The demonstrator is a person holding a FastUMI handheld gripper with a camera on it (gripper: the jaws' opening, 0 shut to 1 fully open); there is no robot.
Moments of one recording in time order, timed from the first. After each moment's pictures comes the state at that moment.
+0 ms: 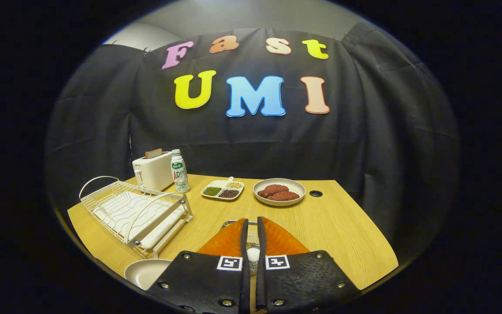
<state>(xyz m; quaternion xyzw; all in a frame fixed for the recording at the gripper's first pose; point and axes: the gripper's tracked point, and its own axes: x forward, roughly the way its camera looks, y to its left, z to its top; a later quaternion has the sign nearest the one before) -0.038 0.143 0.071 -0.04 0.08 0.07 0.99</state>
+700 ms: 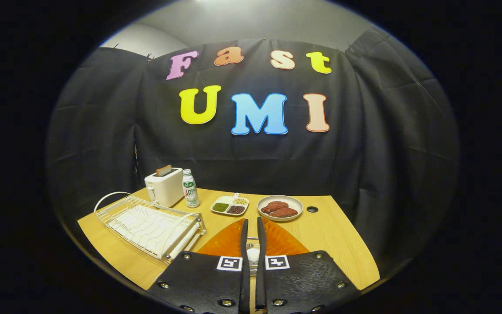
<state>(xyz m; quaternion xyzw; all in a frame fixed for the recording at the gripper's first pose) -0.092 0.168 0.153 -0.03 0.06 0.07 1.00</state>
